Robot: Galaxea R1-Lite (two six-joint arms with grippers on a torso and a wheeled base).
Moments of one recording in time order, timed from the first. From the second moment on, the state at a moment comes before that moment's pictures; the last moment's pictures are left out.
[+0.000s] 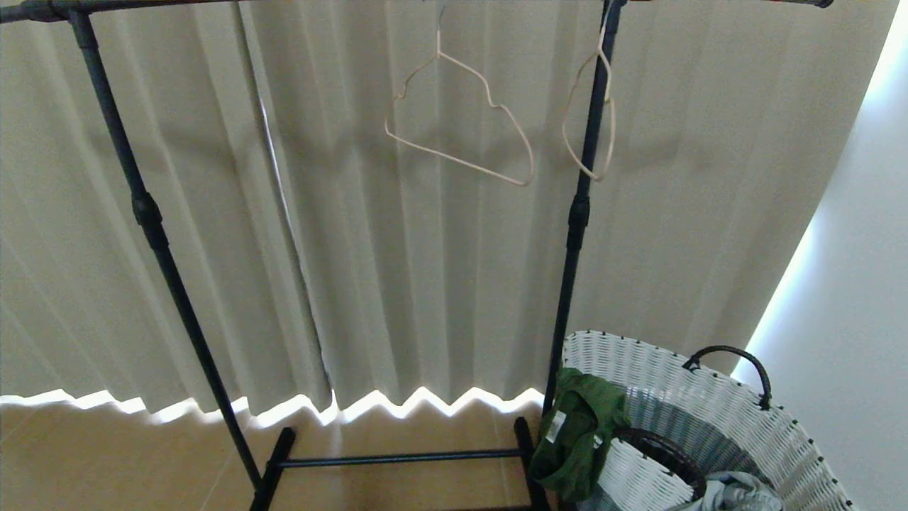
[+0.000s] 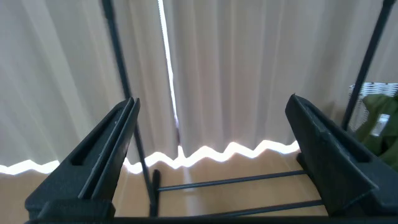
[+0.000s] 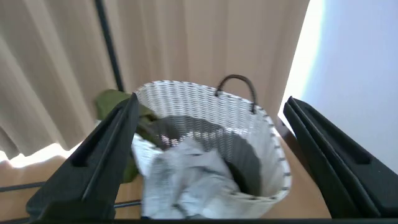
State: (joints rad) left arm 0.00 0.00 0.00 -0.09 -0.05 0.07; right arm 0.00 0.00 0.00 -0.01 -0.14 0.05
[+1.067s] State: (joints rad) left arm 0.00 0.00 0.00 -0.10 -0.05 0.07; right arm 0.00 0.02 -0.02 0.01 -0.11 -0.02
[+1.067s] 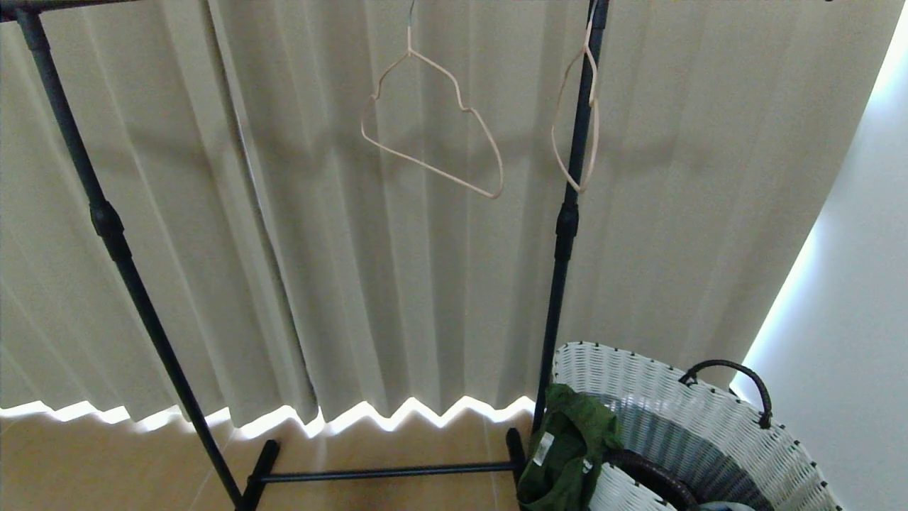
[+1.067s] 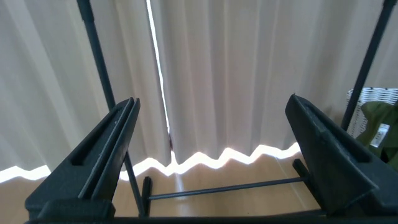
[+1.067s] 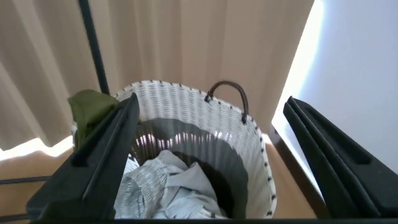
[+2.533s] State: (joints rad) left arm 0.00 0.00 0.00 -0.09 -0.04 0.06; right arm 0.18 1.44 -0.16 -0.16 -0.17 -0.34
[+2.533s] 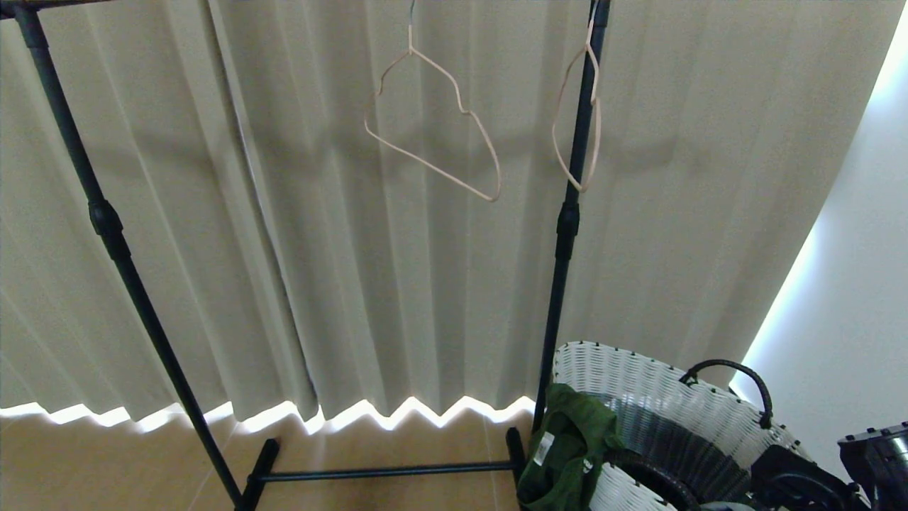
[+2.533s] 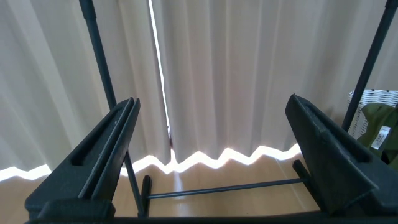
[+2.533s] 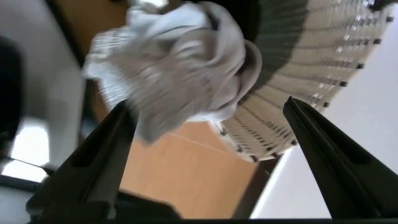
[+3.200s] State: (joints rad) left arm 0.00 0.00 0.00 -0.09 -0.04 0.06; right arm 0.18 1.60 -0.12 -0.35 -0.24 -0.34
